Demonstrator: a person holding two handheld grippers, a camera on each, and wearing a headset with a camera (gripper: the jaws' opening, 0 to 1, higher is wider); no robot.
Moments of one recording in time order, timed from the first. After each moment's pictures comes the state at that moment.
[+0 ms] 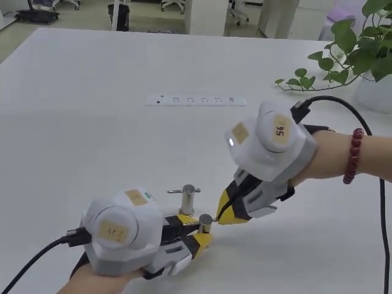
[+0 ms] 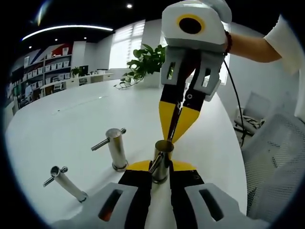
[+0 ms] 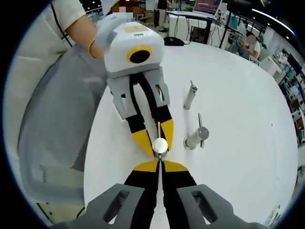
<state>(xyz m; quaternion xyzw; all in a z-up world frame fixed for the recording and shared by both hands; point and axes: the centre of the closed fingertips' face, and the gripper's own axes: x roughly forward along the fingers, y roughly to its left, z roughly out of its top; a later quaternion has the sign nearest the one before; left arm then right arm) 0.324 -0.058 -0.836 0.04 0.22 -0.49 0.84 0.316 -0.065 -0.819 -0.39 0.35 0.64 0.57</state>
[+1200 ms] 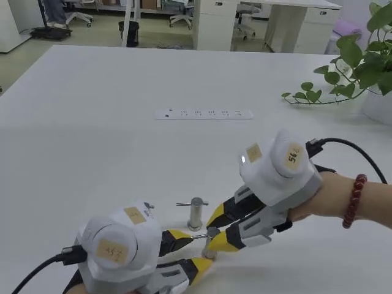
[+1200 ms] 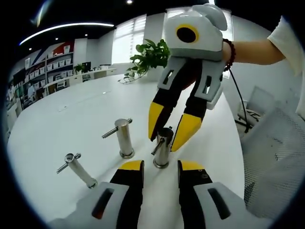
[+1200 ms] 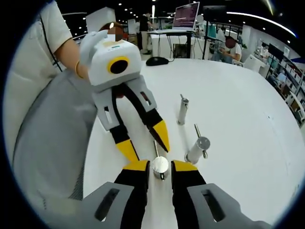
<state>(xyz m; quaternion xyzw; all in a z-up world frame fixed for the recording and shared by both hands) 0.314 -0.037 -0.838 0.07 0.24 -0.47 0.85 0.316 -0.039 -0.824 -0.28 0.31 0.63 0.65</state>
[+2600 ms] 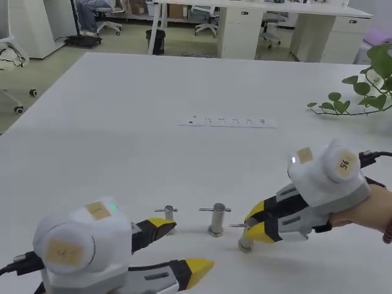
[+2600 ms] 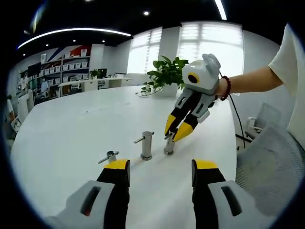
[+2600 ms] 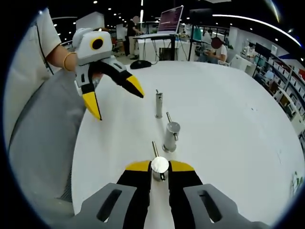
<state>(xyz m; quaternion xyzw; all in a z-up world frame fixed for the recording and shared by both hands) 0.308 0.015 -0.789 0.02 0.20 -0.41 0.89 0.351 -0.070 -0.821 -0.27 0.30 0.59 0.70</state>
